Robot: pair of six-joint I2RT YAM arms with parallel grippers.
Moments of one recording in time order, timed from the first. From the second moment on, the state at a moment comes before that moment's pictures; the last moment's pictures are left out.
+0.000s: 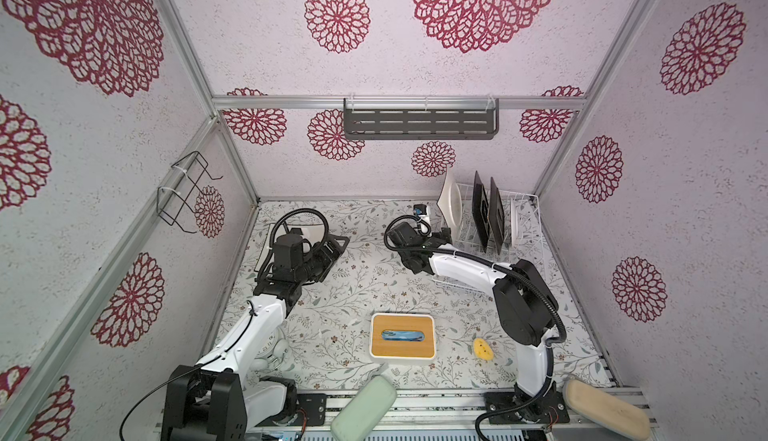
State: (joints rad) left arm -0.15 1.21 0.75 0.00 0.42 -1.01; right arm 0.75 1.98 1.52 -0.40 1.10 0.38
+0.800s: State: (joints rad) left arm -0.22 1.37 0.72 0.17 0.45 -1.02; right arm 0.62 2.09 1.53 -0.10 1.04 0.18
